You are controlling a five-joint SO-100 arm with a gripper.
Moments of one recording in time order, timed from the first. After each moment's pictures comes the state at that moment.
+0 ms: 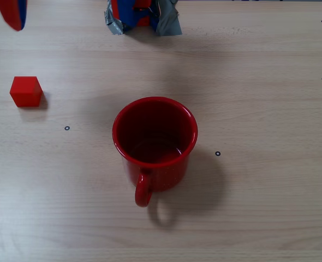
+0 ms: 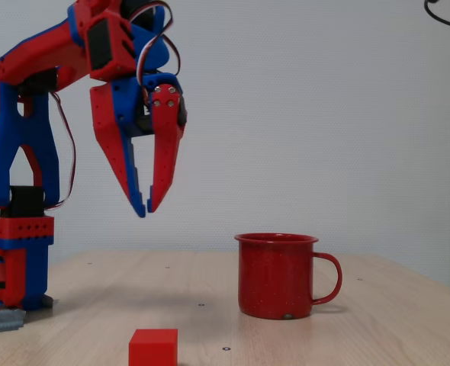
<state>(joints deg) 36.6 89.5 75.1 91.4 -30.1</state>
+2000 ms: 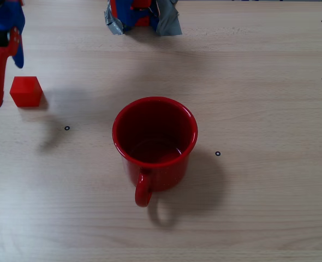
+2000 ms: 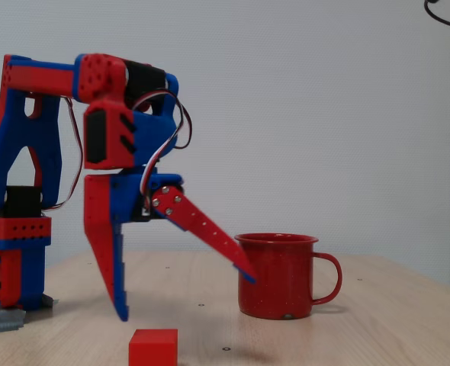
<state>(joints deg) 41.1 75.4 86.2 74.7 -39.4</state>
